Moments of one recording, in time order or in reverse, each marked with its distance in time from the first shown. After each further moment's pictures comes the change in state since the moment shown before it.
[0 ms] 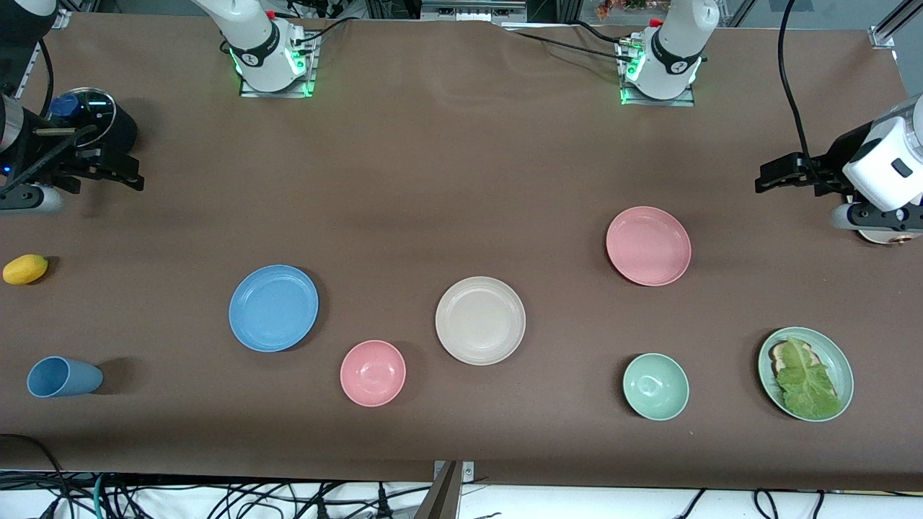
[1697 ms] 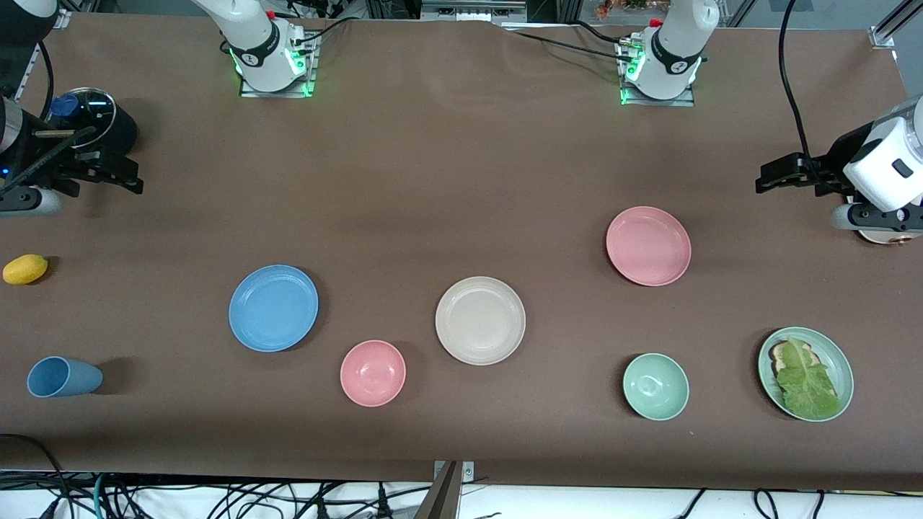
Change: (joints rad) left arm 0.001 0.001 0.001 0.000 0.000 0.000 0.003; right arm 0.000 0.002 0.000 0.000 0.000 0.018 0.000
